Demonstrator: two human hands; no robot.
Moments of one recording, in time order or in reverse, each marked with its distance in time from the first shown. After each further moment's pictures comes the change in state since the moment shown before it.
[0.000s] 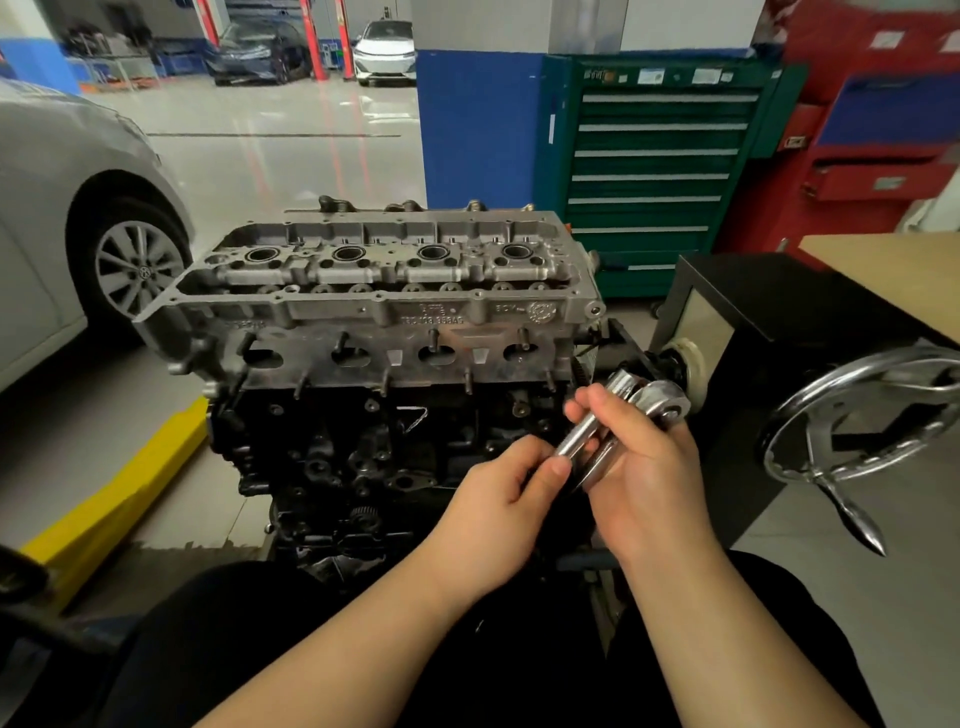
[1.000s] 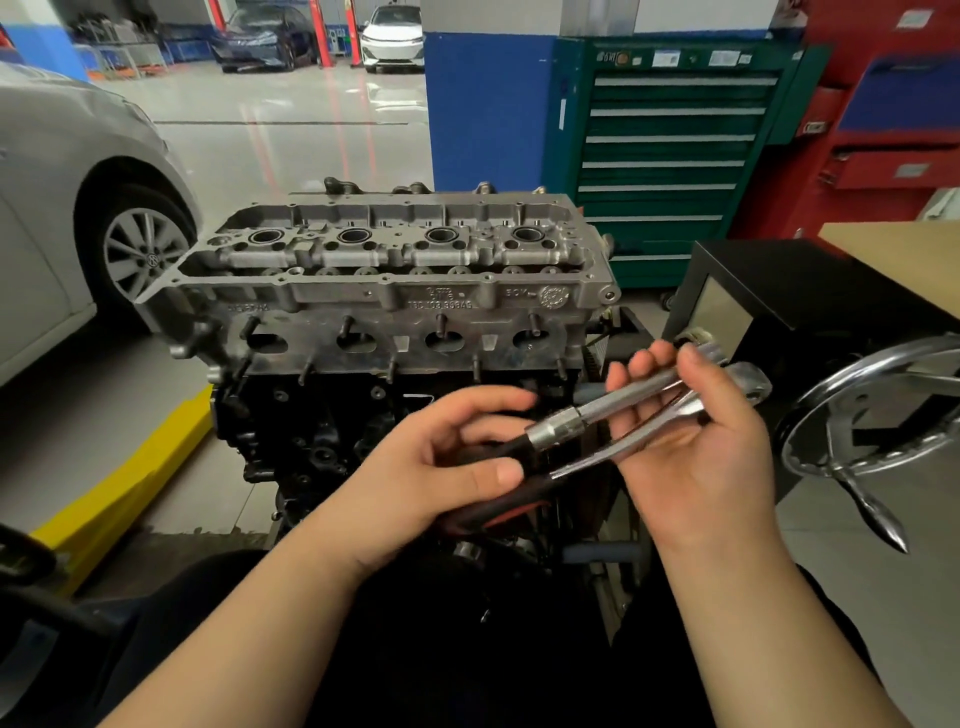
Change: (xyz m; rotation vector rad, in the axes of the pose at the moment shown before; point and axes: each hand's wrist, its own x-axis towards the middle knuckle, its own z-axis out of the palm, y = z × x) left_hand -0.015 0.014 -0.069 -0.592 -0.209 0.002; right_hand 0.000 -0.024 0.001 0.315 -0.119 0.049
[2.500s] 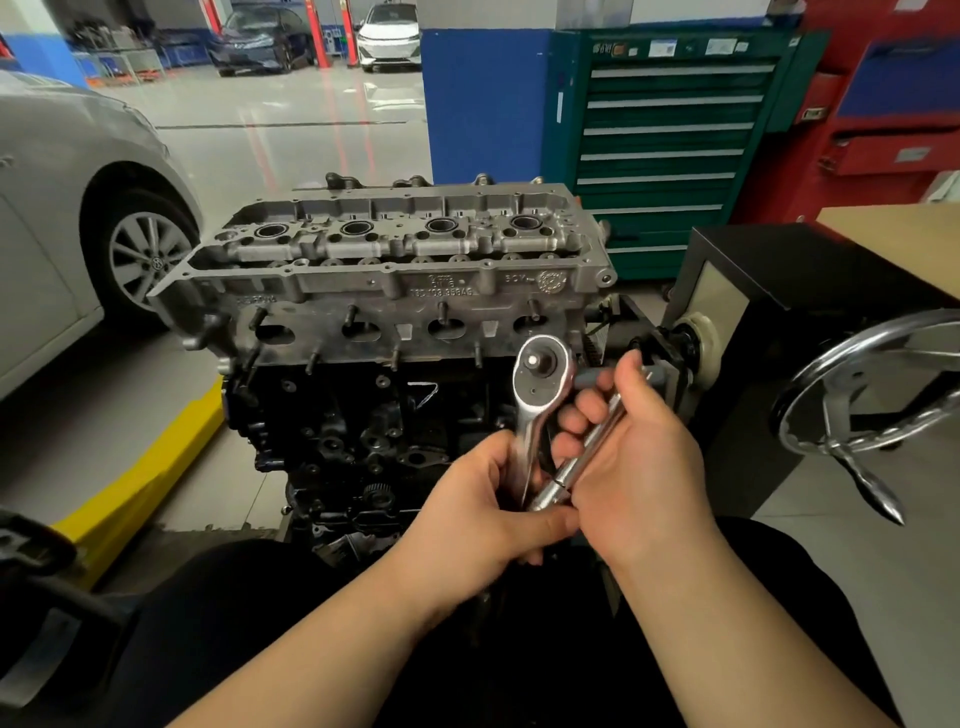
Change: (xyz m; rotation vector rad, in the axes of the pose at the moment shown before) left_hand -0.011 -0.039 0.044 0.191 0.187 -0.089; right_hand -0.023 0.039 0.014 -0.208 0.196 0.157
